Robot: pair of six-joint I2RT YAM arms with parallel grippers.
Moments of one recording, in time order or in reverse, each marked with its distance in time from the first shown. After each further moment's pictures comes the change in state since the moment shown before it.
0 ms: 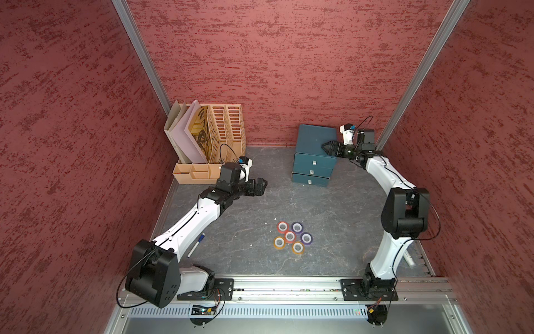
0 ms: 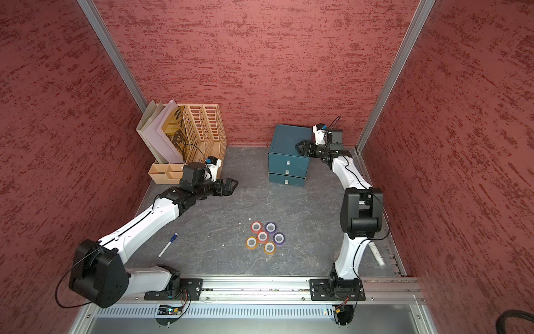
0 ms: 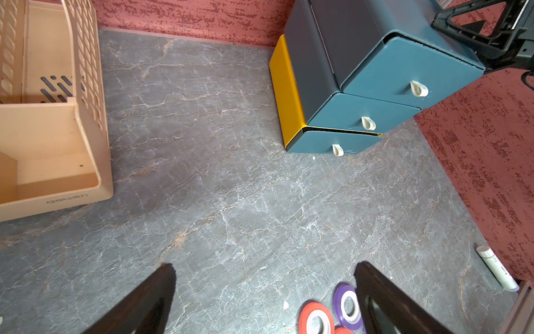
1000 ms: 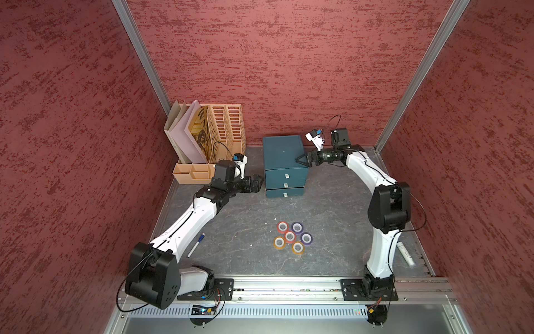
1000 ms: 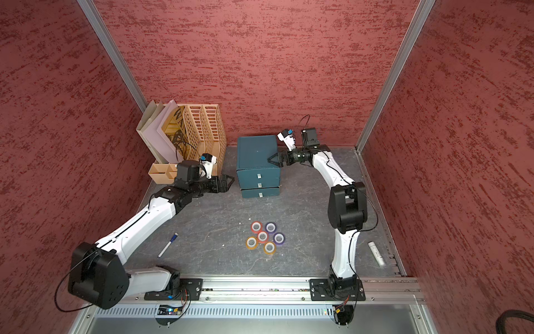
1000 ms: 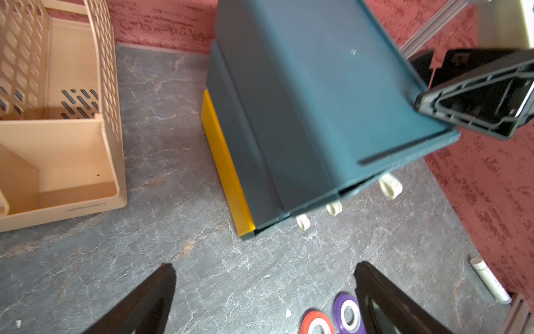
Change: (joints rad) left arm 0.061 -0.021 0.020 0.005 0.037 -0.007; right arm 0.203 0.108 0.191 -0.303 -0.297 -0.308
